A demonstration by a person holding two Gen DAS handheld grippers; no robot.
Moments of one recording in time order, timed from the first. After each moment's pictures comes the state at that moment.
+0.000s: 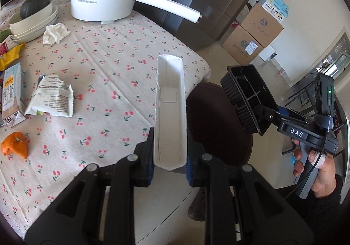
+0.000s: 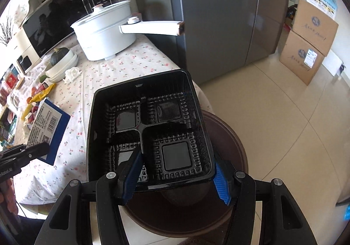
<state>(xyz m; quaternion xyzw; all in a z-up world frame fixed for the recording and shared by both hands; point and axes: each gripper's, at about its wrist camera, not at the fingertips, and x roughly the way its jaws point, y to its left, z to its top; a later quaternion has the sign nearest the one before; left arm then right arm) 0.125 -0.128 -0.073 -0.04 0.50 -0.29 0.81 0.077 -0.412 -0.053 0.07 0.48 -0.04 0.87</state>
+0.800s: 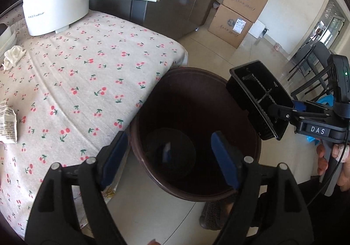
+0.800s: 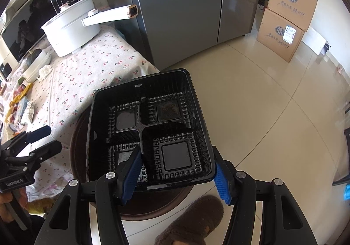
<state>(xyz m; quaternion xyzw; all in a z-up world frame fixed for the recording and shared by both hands) 0.117 -0.211 -0.110 0.04 0.48 -0.32 0.82 0.046 -0.471 -0.083 0.08 0.51 -0.09 0.85</state>
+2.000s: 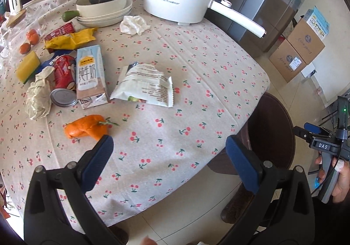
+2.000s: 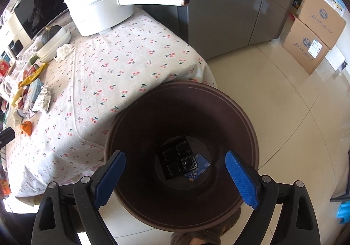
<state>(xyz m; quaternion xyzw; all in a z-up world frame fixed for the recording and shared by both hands) 0.131 -0.010 -0.078 -0.04 0.51 -0.13 0.85 0.107 -0.375 -0.080 0.04 0.55 -0.02 0.83</state>
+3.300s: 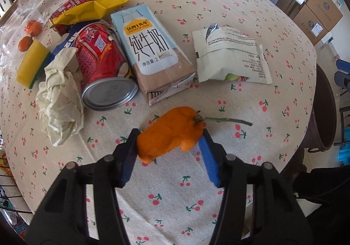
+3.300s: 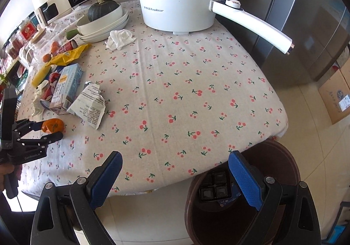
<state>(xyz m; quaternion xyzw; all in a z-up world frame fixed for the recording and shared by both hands) 0.190 0.062 -0.147 0.06 0.58 -0.12 0.80 0.185 -0.226 -0.072 -0.04 0.55 0.07 0.83</state>
